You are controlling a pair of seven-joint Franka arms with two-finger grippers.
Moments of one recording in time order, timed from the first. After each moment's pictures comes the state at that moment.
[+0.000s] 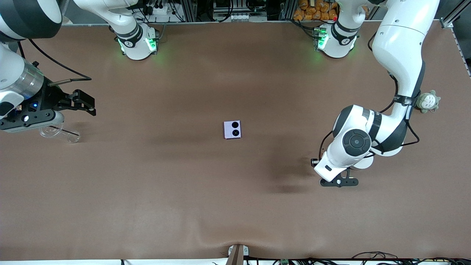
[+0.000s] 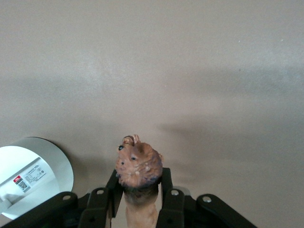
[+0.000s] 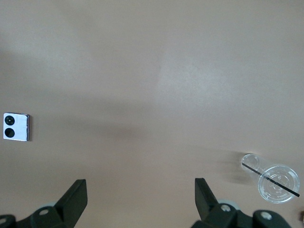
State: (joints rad) left arm -0.07 0.65 -0.28 -1.54 0.29 2.11 -0.45; right arm 0.13 0.11 -0.01 -1.50 0.03 1.61 -0.08
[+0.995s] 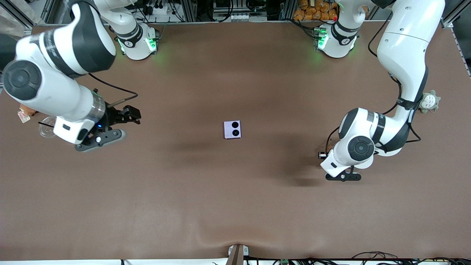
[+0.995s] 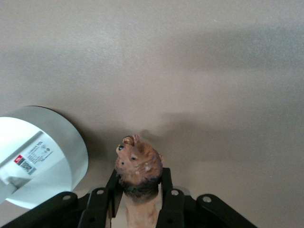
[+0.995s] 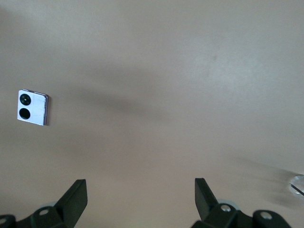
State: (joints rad) left arm -0.02 0.65 -0.28 -1.66 0.29 2.10 -0.39; right arm 0.26 0.28 0.00 -1.50 0.08 1.65 -0.08
